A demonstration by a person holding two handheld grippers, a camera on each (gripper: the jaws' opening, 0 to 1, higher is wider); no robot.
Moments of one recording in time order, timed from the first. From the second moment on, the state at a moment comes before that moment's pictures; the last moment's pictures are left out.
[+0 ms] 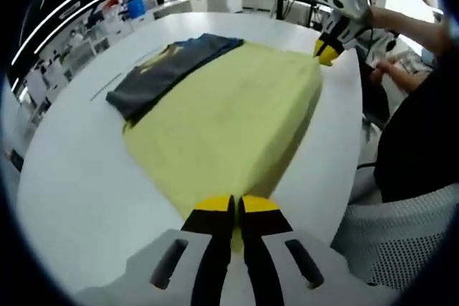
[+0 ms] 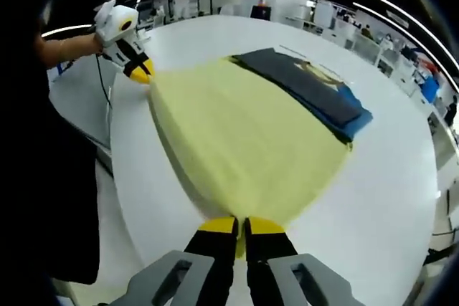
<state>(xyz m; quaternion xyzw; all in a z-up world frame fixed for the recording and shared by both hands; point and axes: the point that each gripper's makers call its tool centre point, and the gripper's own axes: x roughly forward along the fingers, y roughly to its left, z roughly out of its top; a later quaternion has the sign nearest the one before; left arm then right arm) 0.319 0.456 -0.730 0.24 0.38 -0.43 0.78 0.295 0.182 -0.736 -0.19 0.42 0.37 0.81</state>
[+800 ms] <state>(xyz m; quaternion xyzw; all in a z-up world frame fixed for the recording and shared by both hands) 0.296 0.460 -0.681 0.23 0.42 -0.41 0.77 0.273 0.185 -0.690 -0.16 0.45 0.36 0.80</state>
